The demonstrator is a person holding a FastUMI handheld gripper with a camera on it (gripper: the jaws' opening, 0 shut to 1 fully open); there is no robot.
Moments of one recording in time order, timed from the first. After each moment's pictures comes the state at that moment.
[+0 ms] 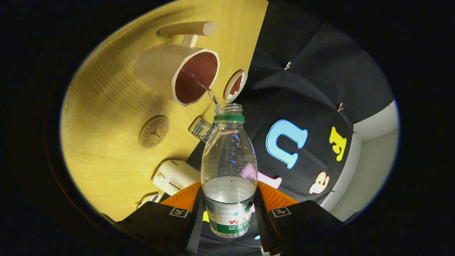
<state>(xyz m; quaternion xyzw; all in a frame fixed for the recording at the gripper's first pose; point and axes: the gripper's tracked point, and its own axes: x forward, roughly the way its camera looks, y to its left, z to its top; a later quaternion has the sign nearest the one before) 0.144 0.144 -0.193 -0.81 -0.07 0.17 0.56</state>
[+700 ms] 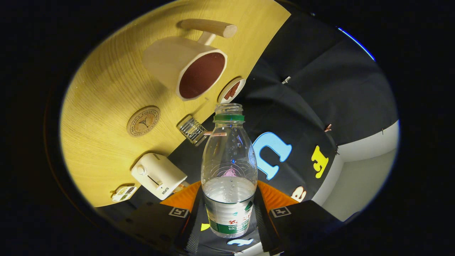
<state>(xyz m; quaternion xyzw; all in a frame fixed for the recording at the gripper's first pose) 0.143 0.152 -0.177 -0.84 -0.13 0.16 0.50</state>
